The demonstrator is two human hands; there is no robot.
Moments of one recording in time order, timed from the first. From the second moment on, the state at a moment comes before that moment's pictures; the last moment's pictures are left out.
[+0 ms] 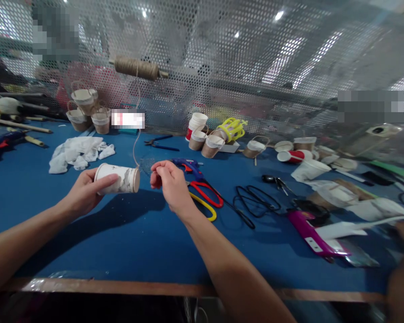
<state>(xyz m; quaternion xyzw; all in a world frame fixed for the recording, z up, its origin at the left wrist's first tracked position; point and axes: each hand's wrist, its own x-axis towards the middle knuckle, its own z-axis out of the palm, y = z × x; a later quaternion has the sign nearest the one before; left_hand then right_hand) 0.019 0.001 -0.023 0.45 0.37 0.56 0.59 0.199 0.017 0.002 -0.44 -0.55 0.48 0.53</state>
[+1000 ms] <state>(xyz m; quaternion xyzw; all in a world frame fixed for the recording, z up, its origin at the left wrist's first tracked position) 0.019 -0.006 -0.010 0.49 0.36 0.43 0.67 0.204 0.007 0.018 -0.47 -0.70 0.33 0.43</state>
